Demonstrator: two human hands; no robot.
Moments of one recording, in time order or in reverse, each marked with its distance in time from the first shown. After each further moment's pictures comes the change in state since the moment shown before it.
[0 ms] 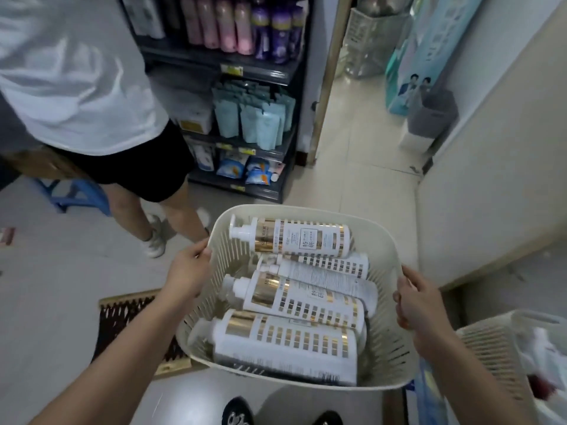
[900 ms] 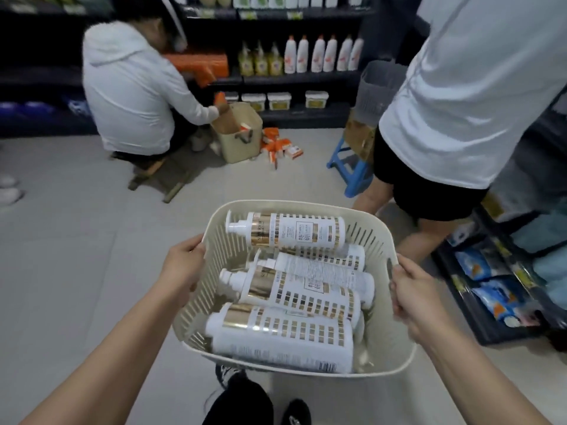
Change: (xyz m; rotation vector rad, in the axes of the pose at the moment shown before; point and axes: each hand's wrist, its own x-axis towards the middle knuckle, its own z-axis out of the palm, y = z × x) left_hand -0.137 -0.183 -0.281 -0.593 0.967 -0.390; right_hand -0.147 -0.088 0.387 -0.453 -0.974 -0.384
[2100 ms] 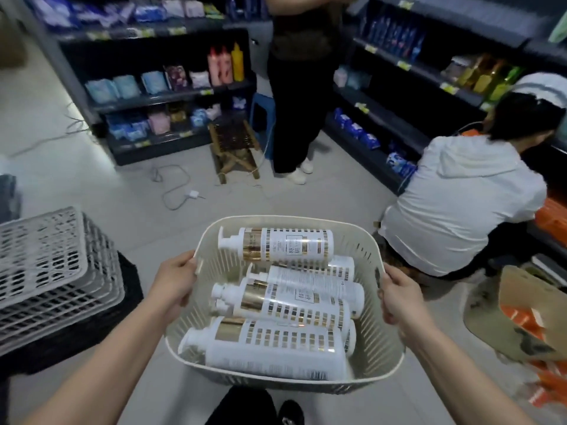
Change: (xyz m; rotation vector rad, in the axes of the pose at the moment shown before) left_hand 0.153 -0.071 -0.445 -0.566 1.008 -0.341; right_hand -0.082 -0.244 0.675 -0.524 -1.105 -0.410
